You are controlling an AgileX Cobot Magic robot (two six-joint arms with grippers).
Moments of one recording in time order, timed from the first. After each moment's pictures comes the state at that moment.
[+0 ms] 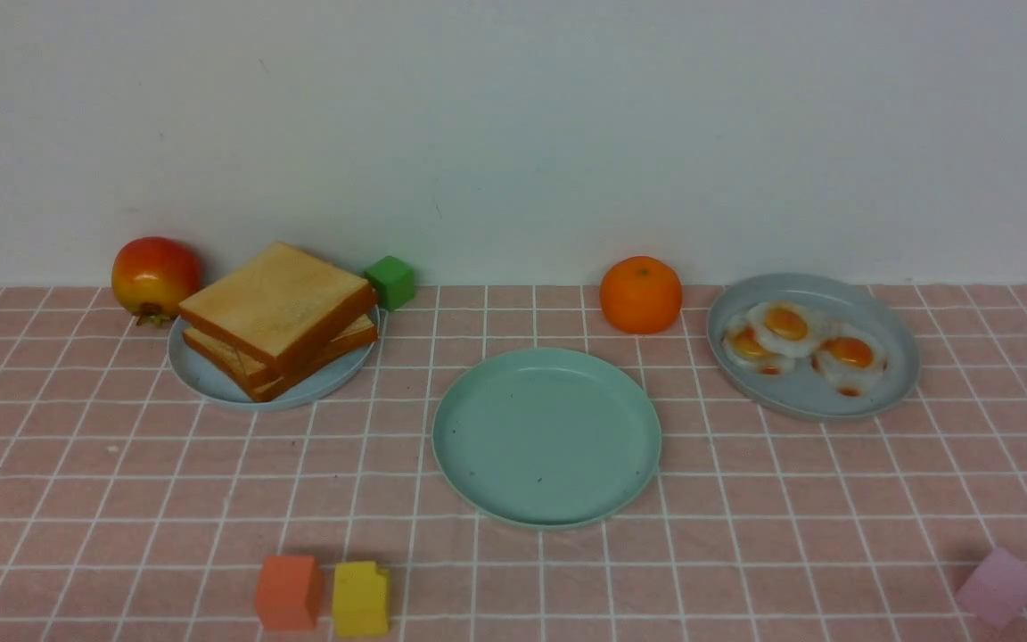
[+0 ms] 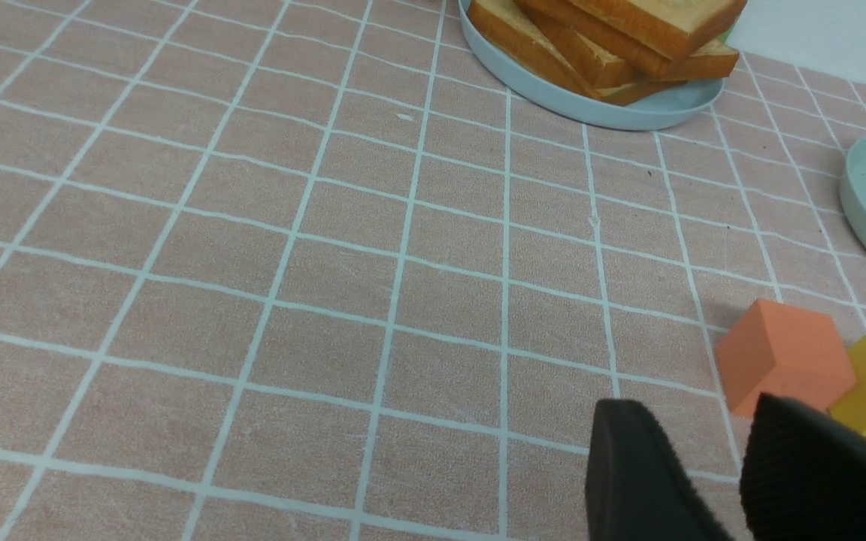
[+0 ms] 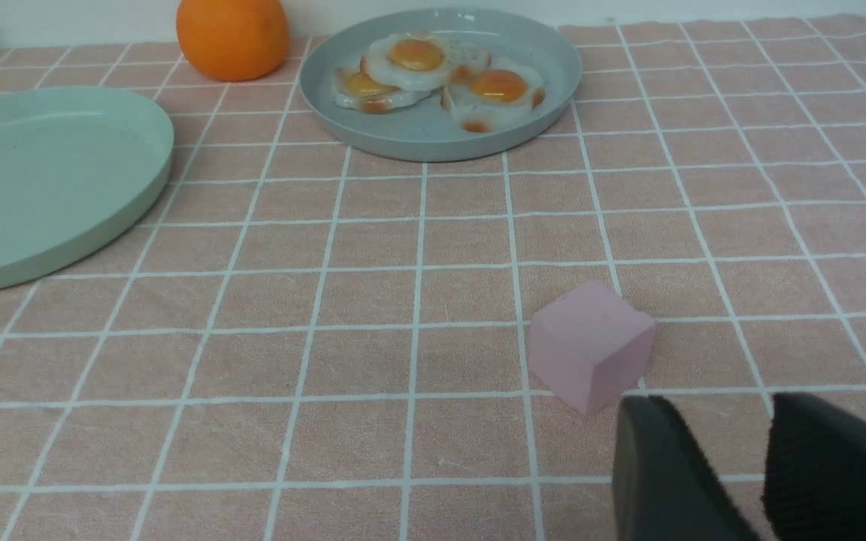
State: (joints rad) right arm 0.03 -0.01 0.02 -0.02 0.39 0.05; left arm 0.04 -0.01 0.03 -0.12 0.39 -0.14
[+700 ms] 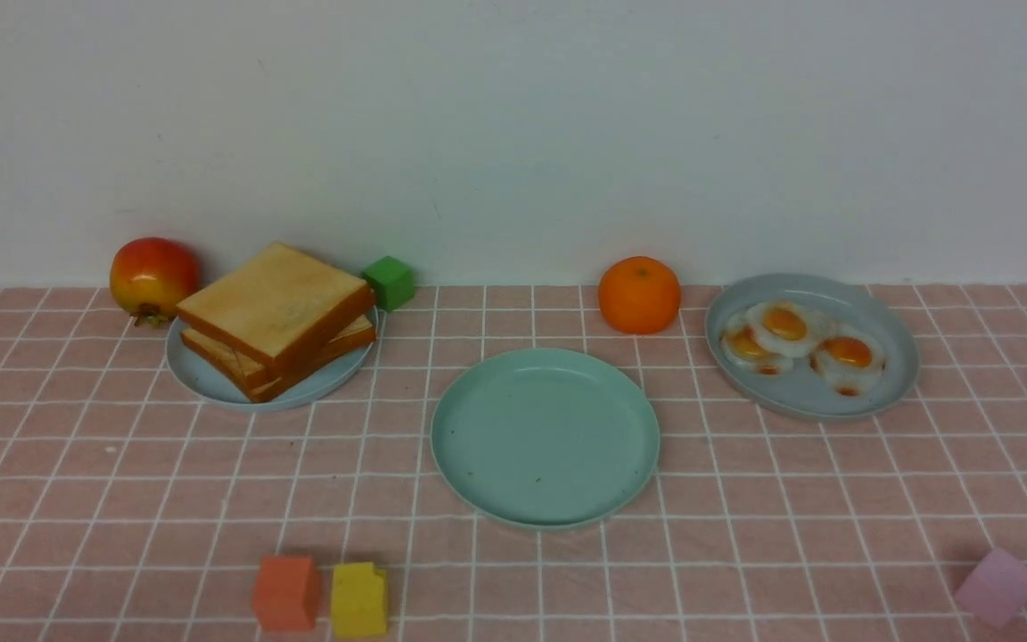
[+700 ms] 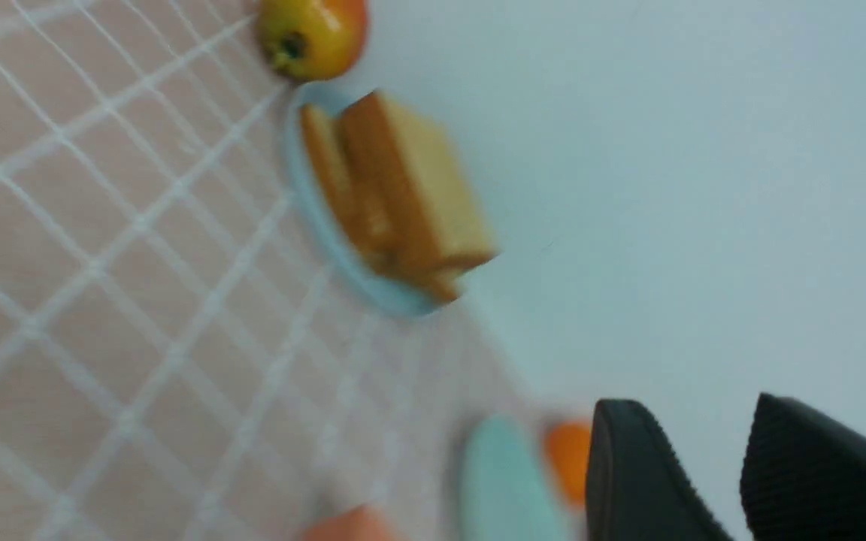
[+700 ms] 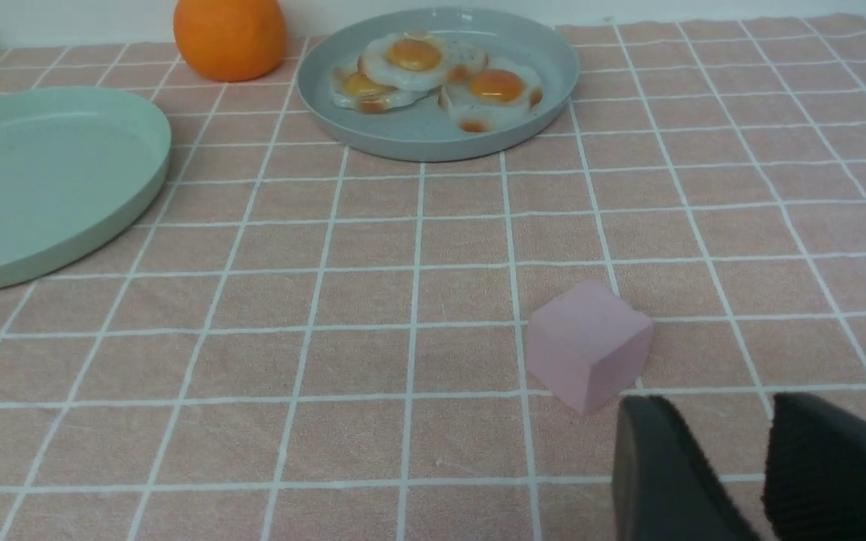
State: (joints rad) right arm 0.03 -0.01 0.02 -0.02 0.39 0.05; left arm 0.04 -0.01 0.03 -0.66 0.09 -0.43
